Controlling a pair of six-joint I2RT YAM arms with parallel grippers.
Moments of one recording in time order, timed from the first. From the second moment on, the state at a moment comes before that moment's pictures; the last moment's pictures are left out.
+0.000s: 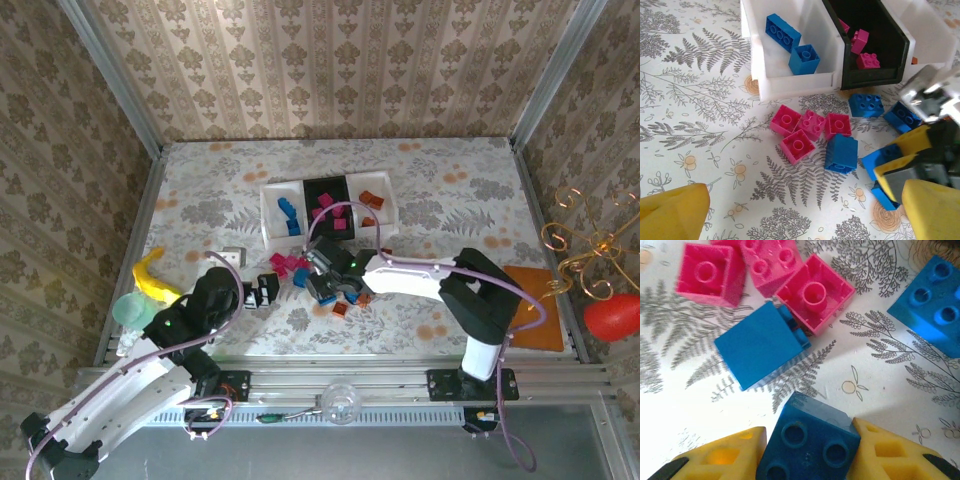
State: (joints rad) left arm -0.78 0.55 0.50 -0.56 -0.28 -0.52; right arm 0.91 1.77 1.08 -0.33 0.07 0.35
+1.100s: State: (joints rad) left arm -0.77 0.67 0.50 -0.56 -0.17 -0.50; right arm 0.75 2.31 2.01 -0.41 -0.01 0.45
